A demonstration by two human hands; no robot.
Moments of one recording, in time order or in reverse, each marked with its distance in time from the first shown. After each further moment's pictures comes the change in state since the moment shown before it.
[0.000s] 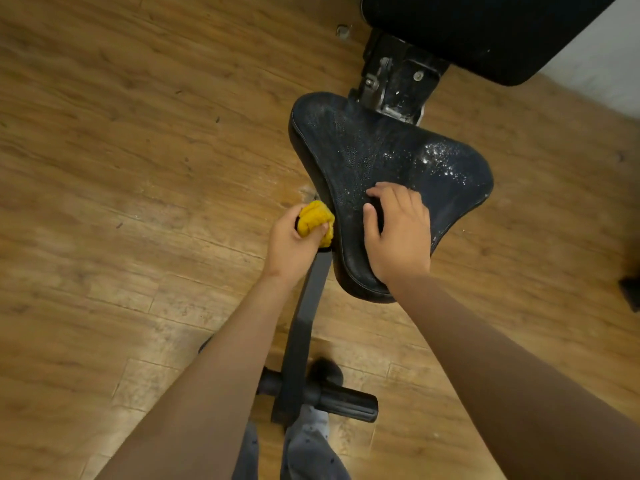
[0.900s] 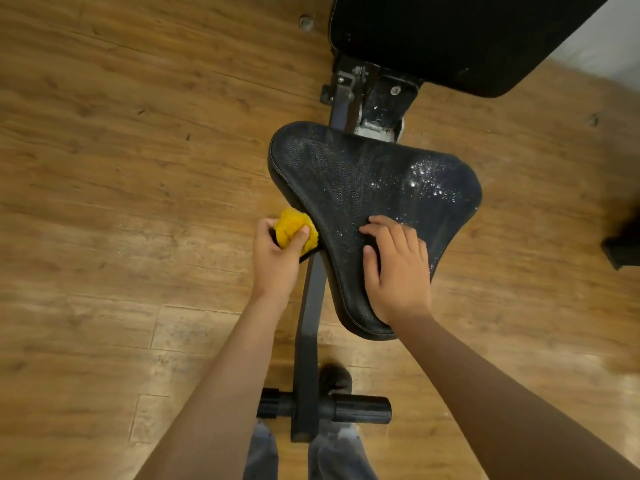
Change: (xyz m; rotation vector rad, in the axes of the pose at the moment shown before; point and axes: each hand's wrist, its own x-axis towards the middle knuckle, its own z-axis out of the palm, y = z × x) left_hand 0.050 0.009 -0.008 -0.093 0.137 -0.153; right_hand 0.003 -0.003 -0.004 -0.015 -0.052 0.068
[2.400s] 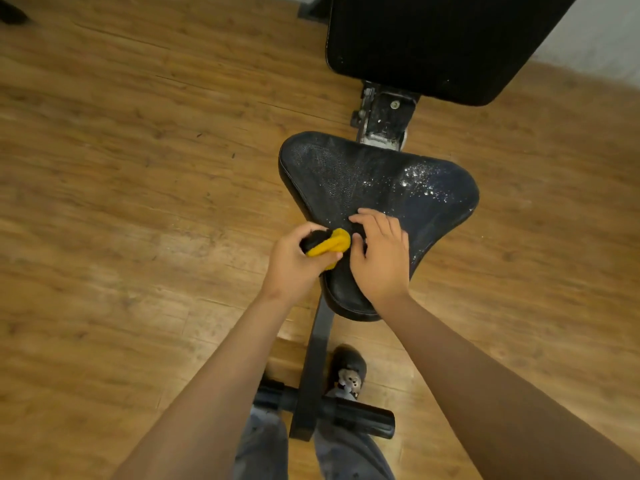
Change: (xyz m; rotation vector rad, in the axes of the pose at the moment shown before) left_hand -0.061 0.025 0.013 0.275 -0.214 0.186; right_hand 0.001 0.011 0.000 0.215 0.004 0.007
